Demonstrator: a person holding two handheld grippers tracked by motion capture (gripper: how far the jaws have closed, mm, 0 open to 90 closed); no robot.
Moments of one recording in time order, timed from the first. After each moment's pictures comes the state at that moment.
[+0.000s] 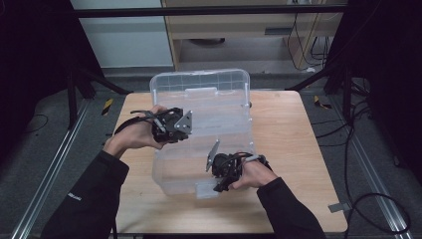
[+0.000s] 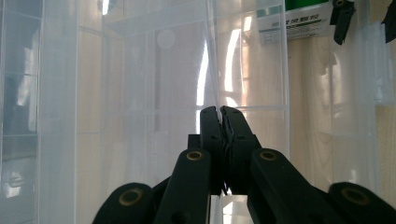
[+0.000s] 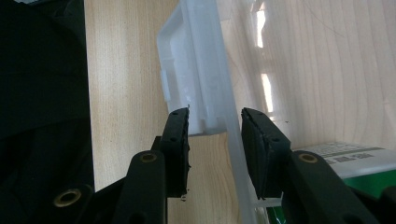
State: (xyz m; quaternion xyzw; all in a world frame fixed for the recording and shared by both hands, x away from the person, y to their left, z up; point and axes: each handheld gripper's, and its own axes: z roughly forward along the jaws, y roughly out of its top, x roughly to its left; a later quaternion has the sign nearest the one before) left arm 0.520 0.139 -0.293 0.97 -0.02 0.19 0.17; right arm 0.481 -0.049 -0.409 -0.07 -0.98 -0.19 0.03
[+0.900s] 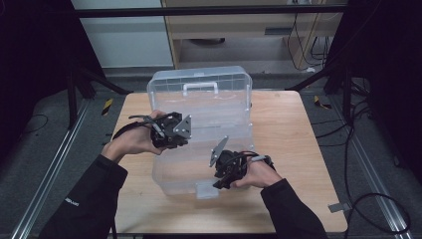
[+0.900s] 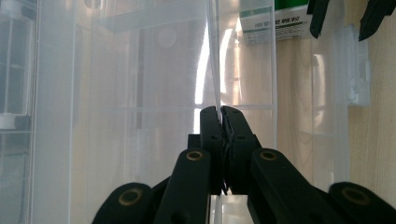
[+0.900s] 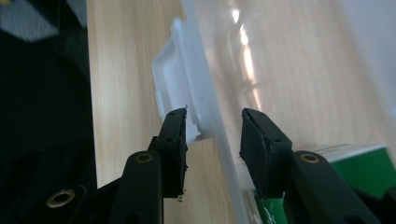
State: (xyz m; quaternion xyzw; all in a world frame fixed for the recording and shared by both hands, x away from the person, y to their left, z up) left arm 0.510 0.140 -0.296 0.97 -0.01 0.18 0.17; right arm 0.478 -0.062 -0.396 -0.09 -0.97 -0.24 0.01
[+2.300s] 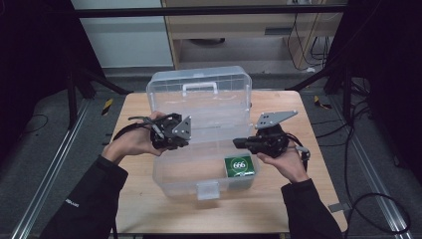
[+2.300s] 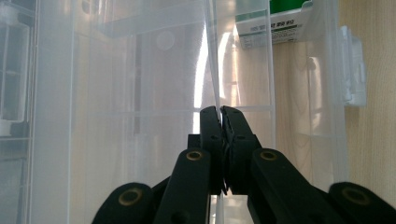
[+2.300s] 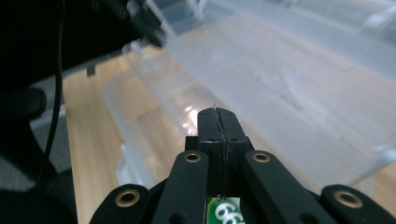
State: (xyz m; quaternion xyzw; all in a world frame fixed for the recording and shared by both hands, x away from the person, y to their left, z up) left arm 0.507 0.140 -0.296 0.97 -0.02 0.17 0.18; right arm 0.482 -0.154 -0.324 -0.24 -0.83 -0.49 -0.09
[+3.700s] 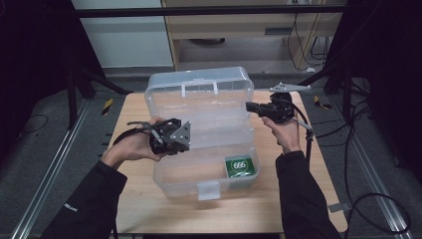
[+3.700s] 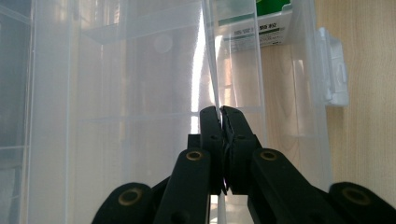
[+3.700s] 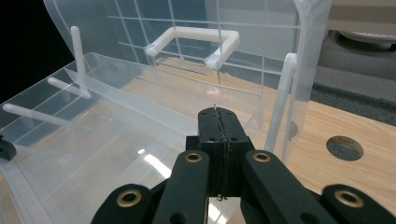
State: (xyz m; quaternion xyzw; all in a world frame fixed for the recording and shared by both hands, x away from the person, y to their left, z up) left arm 0.497 0.142 -0.302 0.97 -0.02 0.16 0.19; right arm 0.566 -0.186 -0.325 -0.38 -0.74 -0.53 -0.14
